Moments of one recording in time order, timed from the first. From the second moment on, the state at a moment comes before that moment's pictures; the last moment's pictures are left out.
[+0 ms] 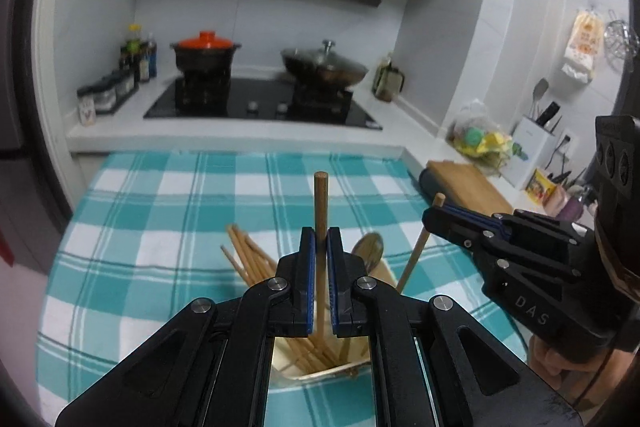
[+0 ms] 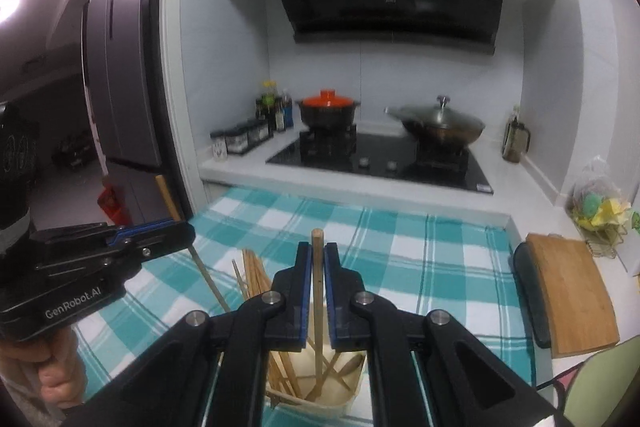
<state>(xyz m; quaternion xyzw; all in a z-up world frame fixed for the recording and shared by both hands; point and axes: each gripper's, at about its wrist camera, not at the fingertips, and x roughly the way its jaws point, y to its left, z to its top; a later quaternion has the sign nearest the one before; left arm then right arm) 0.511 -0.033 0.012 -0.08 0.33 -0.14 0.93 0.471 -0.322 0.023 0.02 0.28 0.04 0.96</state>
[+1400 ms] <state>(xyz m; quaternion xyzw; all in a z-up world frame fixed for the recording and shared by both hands) 0.228 -0.021 0.012 0.02 0.27 0.04 0.96 0.218 -0.244 0.008 0.03 0.28 -0.08 0.96</state>
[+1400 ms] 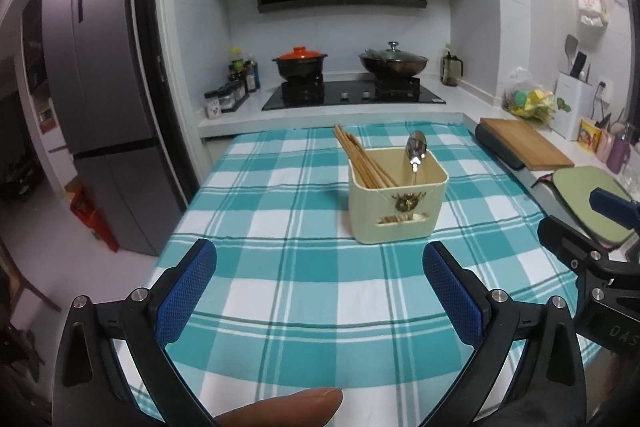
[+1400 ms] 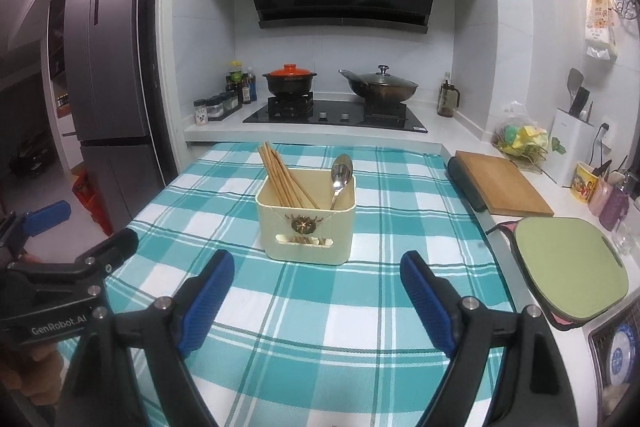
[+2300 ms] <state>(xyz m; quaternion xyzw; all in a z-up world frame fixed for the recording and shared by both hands) 0.218 -0.019 0.022 0.01 0.29 0.03 0.96 0.198 -0.224 0.027 0.01 0.28 -0.09 0.96</state>
